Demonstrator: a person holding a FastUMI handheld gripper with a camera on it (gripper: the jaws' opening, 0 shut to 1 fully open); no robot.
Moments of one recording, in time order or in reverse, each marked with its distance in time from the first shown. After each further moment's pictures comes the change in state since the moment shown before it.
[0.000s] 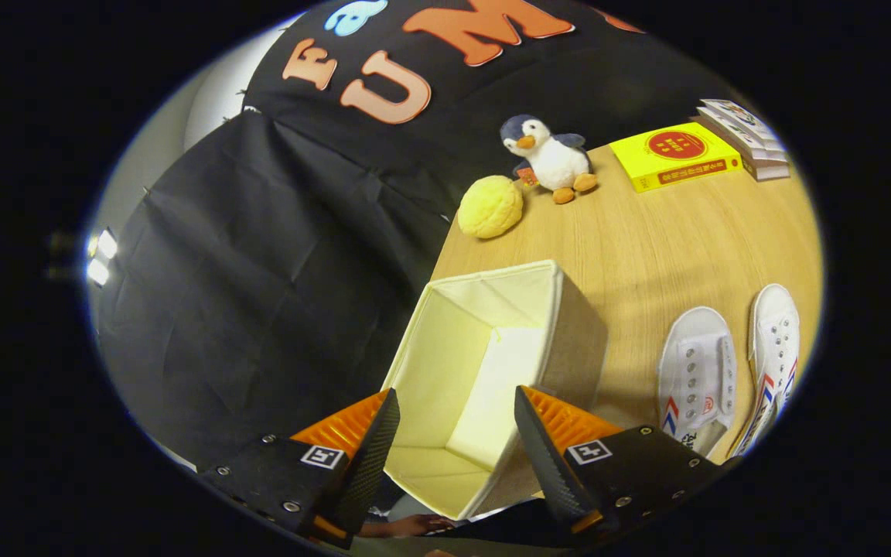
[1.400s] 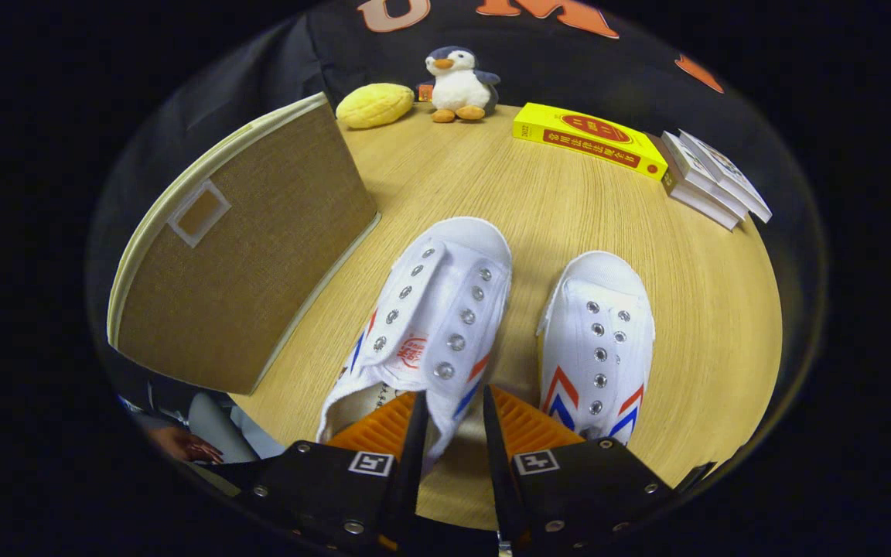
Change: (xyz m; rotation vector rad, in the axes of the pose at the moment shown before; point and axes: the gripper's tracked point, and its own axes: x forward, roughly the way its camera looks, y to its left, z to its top) arm -0.034 -0.232 -0.073 -0.478 0.251 -0.505
